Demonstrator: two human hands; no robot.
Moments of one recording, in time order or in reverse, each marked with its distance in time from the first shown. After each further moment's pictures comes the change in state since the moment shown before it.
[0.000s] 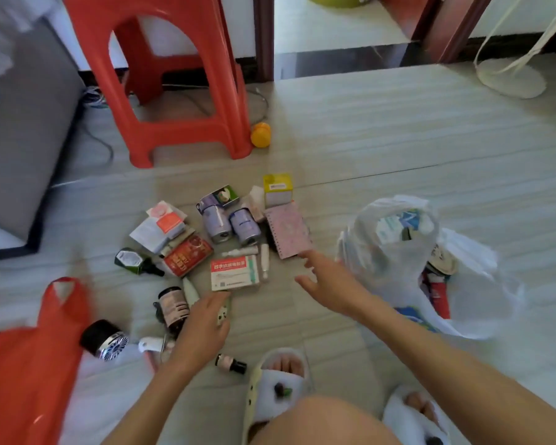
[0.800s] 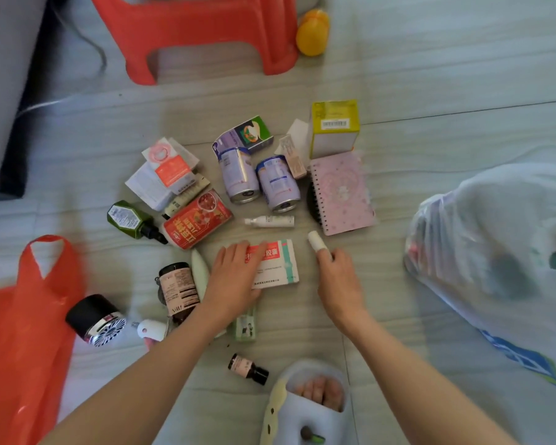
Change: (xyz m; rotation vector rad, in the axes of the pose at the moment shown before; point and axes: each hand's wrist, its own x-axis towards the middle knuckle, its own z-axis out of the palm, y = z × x) left_hand 0.129 -0.069 0.064 0.534 -0.147 0.067; right_hand 0.133 0.058 0.159 -0.150 0.127 0.067
